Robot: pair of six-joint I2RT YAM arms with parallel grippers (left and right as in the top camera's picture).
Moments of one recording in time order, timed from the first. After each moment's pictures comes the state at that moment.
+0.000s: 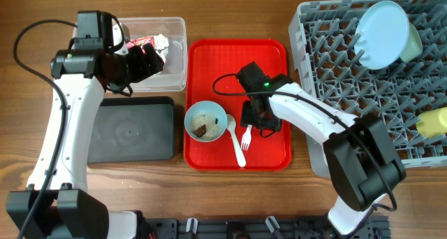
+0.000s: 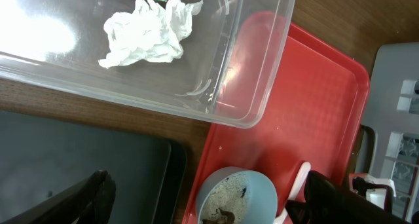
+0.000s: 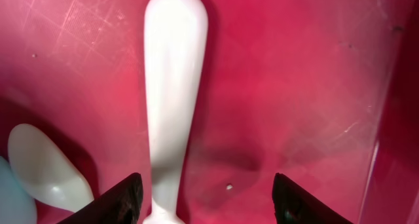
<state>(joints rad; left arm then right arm) 0.01 1.57 1.41 -0.96 0.26 -0.41 0.56 1.87 1.19 -0.83 -0.01 0.69</state>
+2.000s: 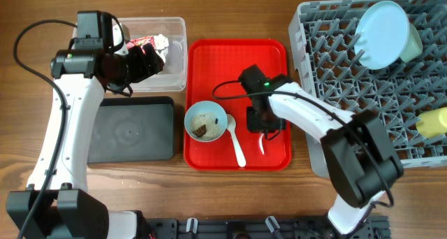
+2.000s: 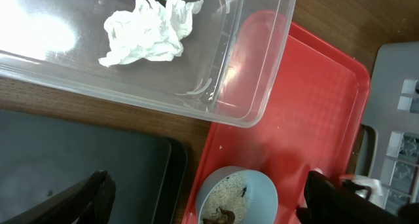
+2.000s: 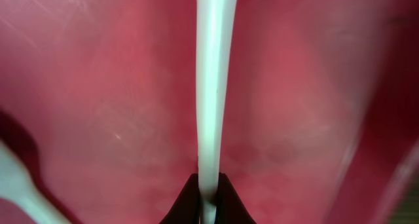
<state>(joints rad) 0.01 1.57 1.41 -0.96 0.26 -0.41 0.54 1.88 1.18 -0.89 0.00 0.53</state>
